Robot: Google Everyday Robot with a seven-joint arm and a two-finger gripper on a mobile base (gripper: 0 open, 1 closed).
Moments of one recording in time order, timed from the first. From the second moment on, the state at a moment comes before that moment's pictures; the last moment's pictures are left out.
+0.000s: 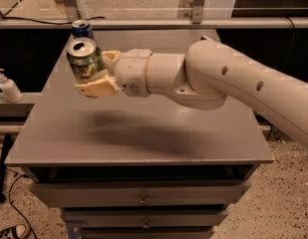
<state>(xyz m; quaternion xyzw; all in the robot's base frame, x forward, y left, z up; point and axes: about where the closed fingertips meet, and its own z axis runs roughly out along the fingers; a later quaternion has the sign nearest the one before) 0.528 0.138 0.950 -0.51 0.55 0.33 0.57</state>
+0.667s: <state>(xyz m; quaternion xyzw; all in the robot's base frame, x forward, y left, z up) 0.553 0.128 0.950 -0.51 0.55 0.32 0.58</state>
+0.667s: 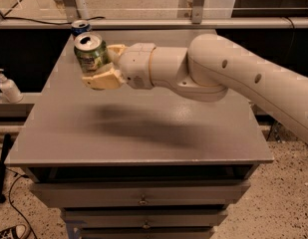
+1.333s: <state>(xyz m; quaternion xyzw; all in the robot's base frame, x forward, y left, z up) 0.654 0.088 0.940 -0.49 0.56 0.31 0.59</state>
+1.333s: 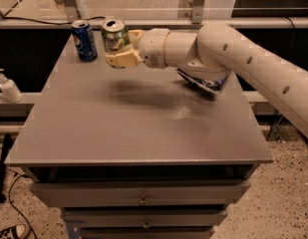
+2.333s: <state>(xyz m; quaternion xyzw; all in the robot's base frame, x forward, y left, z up) 0.763 0.102 0.901 -0.50 0.60 0.26 0.57</state>
